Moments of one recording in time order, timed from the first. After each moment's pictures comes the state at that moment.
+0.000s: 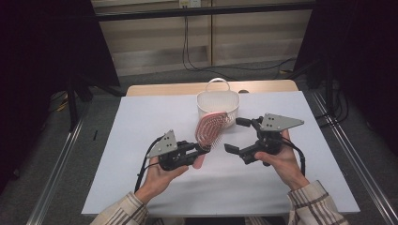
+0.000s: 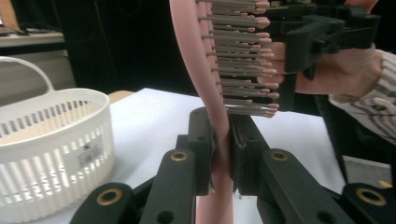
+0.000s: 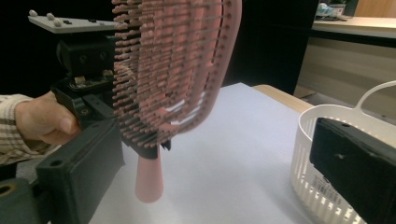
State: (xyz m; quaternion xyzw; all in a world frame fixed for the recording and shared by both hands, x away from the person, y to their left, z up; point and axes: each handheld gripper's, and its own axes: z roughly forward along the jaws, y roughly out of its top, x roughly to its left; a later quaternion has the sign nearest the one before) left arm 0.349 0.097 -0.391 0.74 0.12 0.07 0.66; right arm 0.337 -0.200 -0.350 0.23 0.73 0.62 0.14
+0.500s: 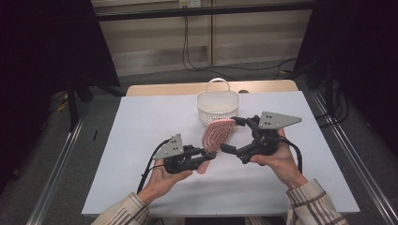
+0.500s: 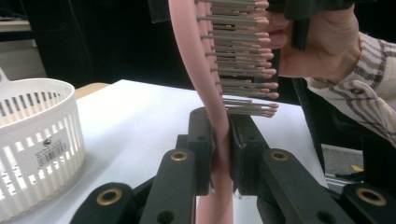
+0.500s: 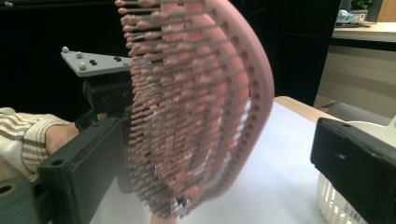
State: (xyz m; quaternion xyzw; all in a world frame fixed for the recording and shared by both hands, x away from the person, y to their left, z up) left arm 0.345 0.085 -0.399 0.75 0.09 0.04 0.65; right arm 0.338 -0.190 -0.343 0.21 0.72 0.65 0.11
